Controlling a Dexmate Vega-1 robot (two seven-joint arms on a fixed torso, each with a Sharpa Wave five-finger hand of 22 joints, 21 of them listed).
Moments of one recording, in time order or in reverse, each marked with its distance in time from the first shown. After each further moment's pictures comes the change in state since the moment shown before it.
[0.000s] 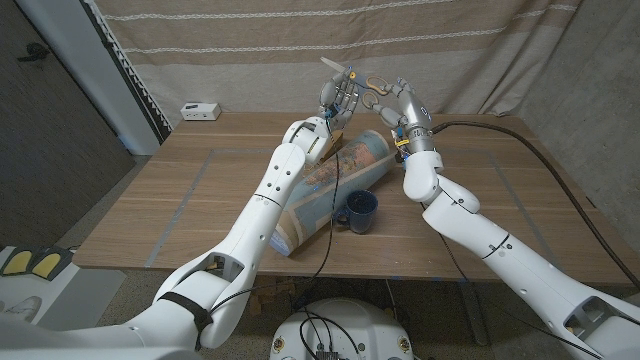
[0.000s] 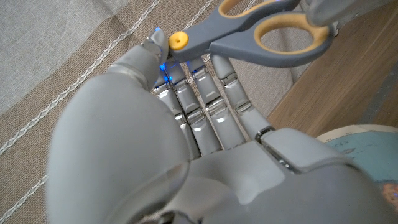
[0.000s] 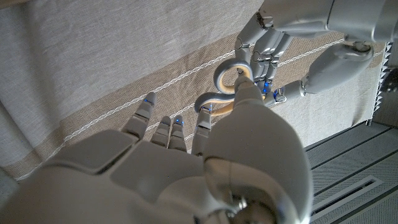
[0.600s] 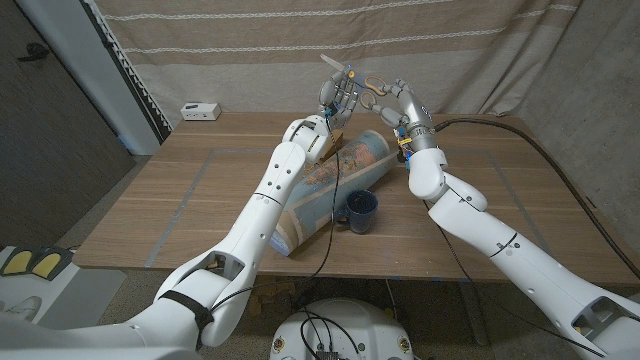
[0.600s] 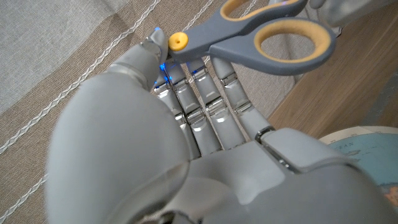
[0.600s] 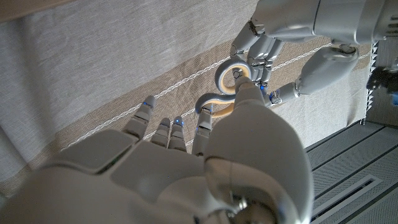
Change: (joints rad) left arm -0.006 -0.004 -0.002 0.003 -0.003 -0.004 0.006; left_hand 0.001 0.001 0.000 0.000 0.003 0.000 0.000 0.001 -0.005 0.000 0.000 0.000 0.000 0.000 0.000 0.000 0.071 0.000 0.000 0.000 0.000; right arm -0.006 -0.024 0.022 -0.024 0.050 0.014 0.060; right_hand -0.020 0.004 -0.010 0.010 0.000 -0.001 -0.027 0.008 0.002 -0.013 -0.001 0.000 0.000 -0.027 -0.002 -0.001 0.000 -0.034 -0.002 -0.008 0.000
